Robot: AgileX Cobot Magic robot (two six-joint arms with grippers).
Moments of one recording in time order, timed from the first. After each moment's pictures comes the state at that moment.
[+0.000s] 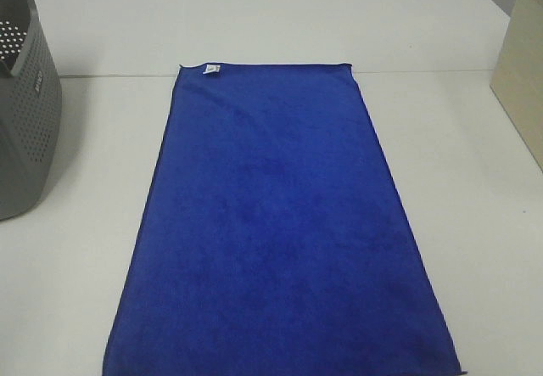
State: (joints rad) left arm -0.03 0.27 -0.68 0.15 1.14 -0.04; right arm 0.02 0.18 -0.68 0.13 1.17 -0.10
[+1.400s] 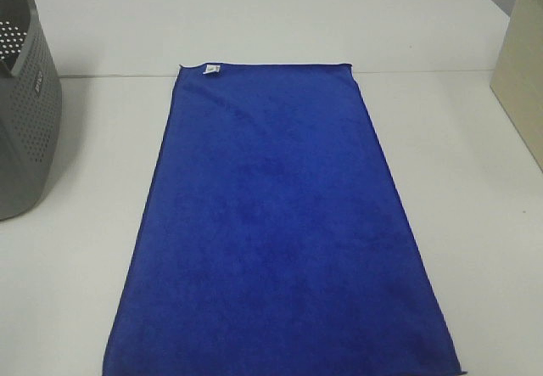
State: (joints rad) left arm -0.03 0.00 -0.51 0.06 1.05 -0.02; right arm 0.02 0.00 -0.51 0.13 1.07 -0.16
